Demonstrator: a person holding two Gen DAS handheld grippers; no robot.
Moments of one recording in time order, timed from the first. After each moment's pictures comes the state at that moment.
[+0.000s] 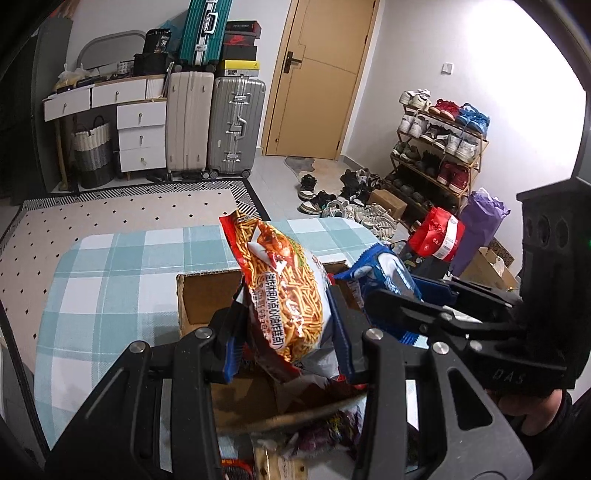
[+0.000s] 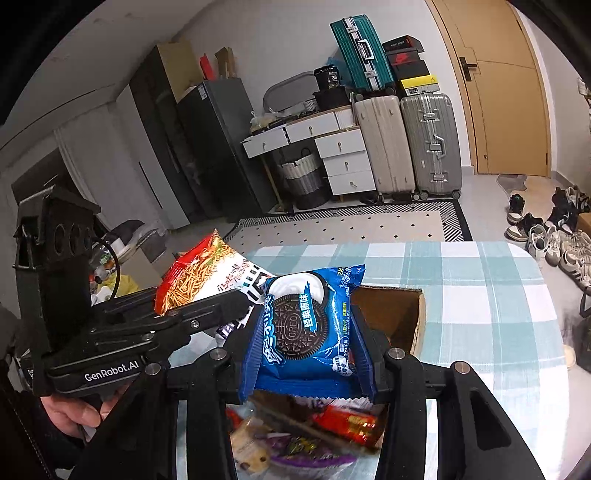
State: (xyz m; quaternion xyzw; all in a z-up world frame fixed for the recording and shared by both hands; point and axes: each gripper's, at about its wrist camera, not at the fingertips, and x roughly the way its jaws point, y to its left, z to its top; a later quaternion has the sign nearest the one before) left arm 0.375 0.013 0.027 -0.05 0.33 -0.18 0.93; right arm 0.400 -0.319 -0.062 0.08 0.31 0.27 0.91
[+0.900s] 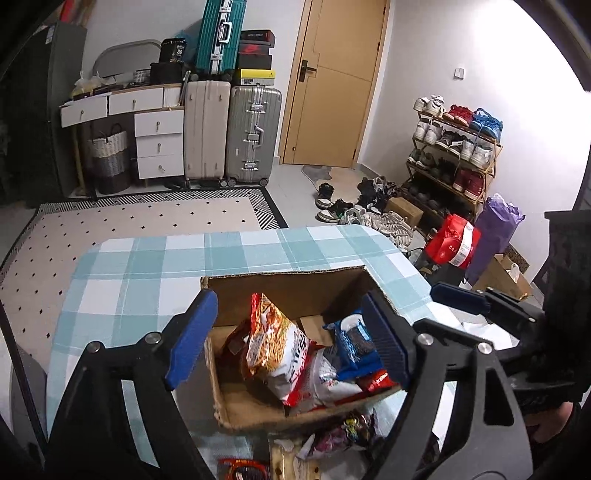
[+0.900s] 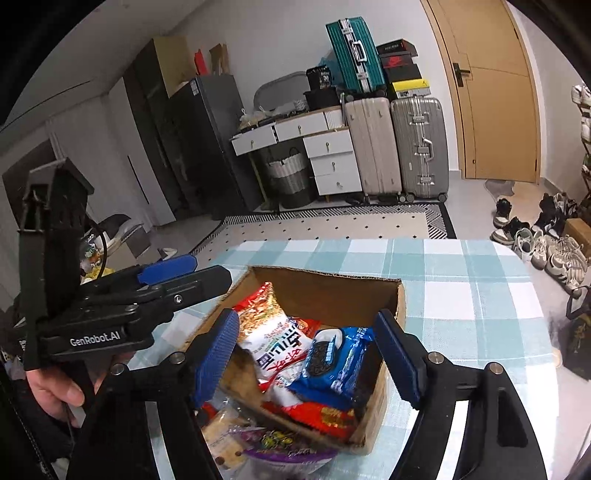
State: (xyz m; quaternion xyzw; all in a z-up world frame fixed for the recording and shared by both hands) left arm 0.366 0.029 0.018 -0.04 0.31 -0.15 0.94; right arm 0.389 -0.332 -0.078 0.07 0.30 0.25 0.92
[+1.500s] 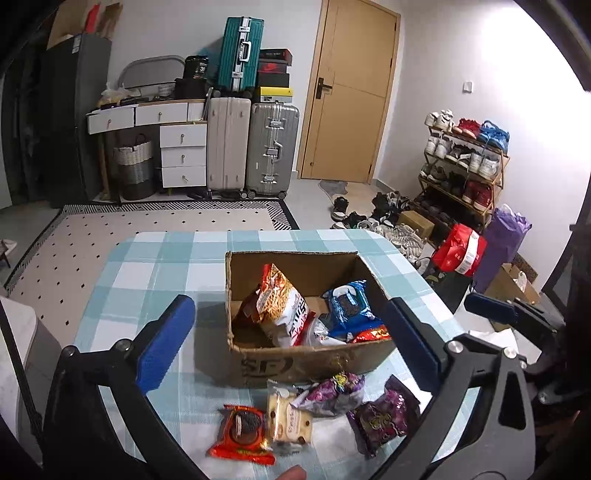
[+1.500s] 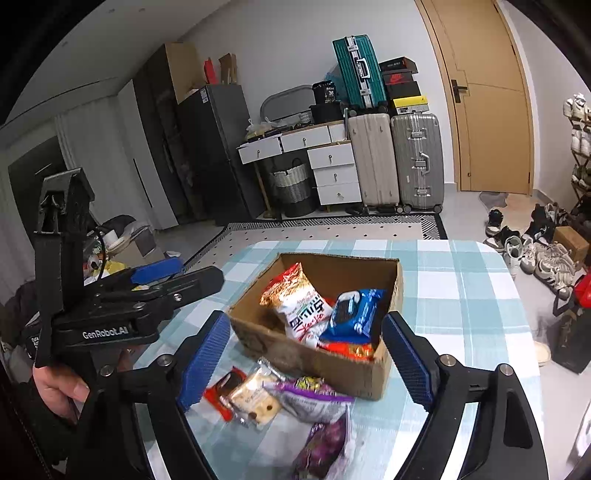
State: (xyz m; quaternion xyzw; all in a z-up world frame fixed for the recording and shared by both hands) left arm 0.259 0.036 0.042 -0.05 0.28 -0.11 0.95; right arm 0.290 -0.338 -0.056 0.06 0.28 0.25 0.93
